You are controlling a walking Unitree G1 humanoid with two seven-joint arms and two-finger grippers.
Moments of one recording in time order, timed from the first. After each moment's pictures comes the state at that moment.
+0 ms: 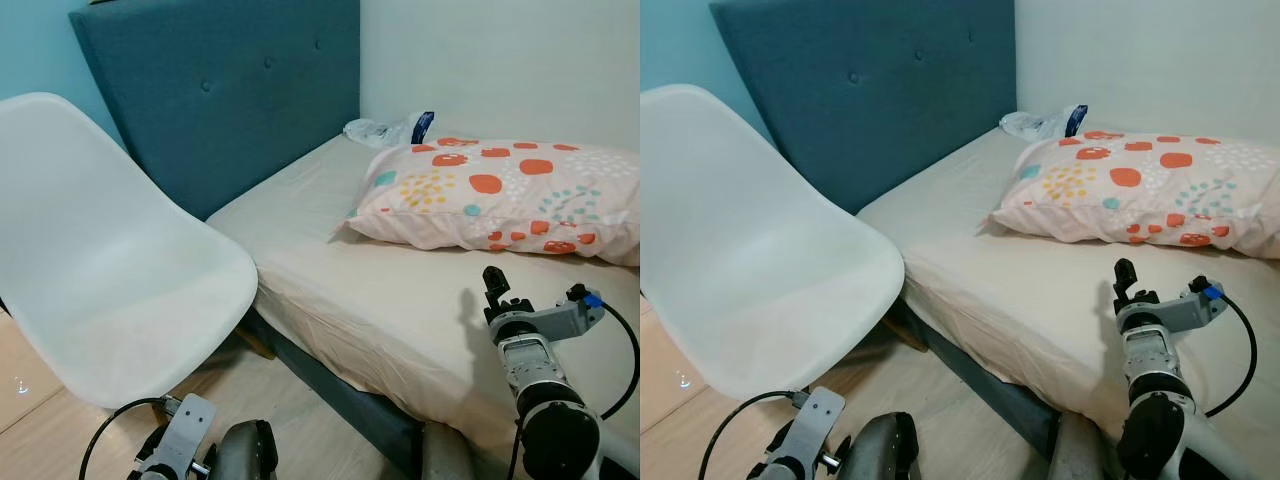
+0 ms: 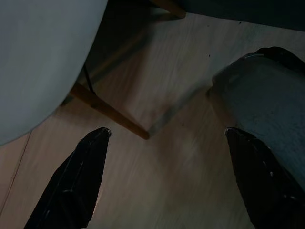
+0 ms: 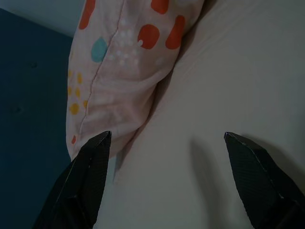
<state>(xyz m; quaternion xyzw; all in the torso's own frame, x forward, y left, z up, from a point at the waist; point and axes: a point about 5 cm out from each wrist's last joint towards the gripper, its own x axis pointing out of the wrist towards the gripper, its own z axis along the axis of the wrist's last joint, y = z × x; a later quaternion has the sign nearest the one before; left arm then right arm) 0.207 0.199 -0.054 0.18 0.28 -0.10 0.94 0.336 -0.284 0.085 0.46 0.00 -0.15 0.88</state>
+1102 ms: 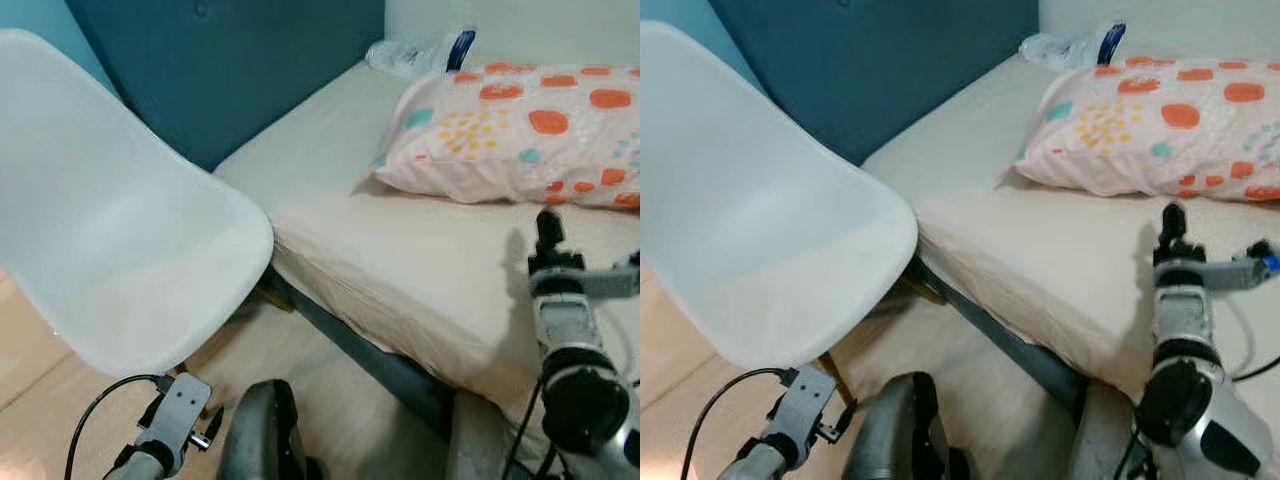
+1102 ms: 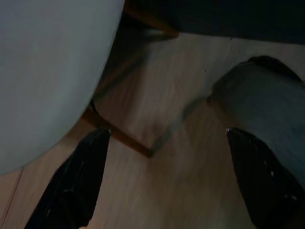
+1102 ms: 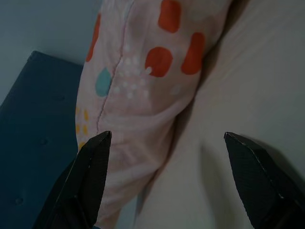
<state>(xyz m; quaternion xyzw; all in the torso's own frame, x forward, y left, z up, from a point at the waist) 0.217 0.202 -0.008 0.18 0.13 -0.14 0.97 0.359 -0.315 0.170 0.49 -0.19 -0.10 0.85</state>
